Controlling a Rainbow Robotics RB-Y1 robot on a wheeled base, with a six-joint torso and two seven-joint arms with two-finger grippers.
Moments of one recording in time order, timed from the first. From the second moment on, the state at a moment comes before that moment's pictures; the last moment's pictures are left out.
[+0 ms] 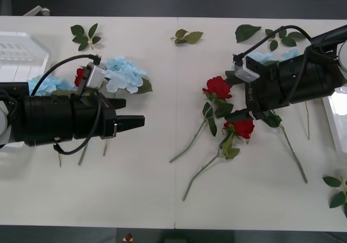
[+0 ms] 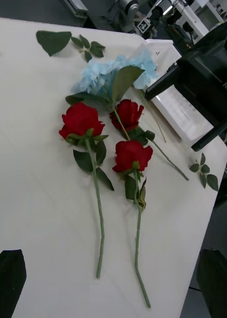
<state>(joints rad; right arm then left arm) -0.67 -1.06 0.64 -1.67 -1.87 0.95 2.70 -0.30 1.13 -0.58 -2.00 1.88 0.47 -2.09</state>
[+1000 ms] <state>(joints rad) -0.82 -1.19 0.62 -1.40 -1.58 1.22 1.60 -0.30 1.13 -0.13 -1.55 1.42 1.07 -1.54</state>
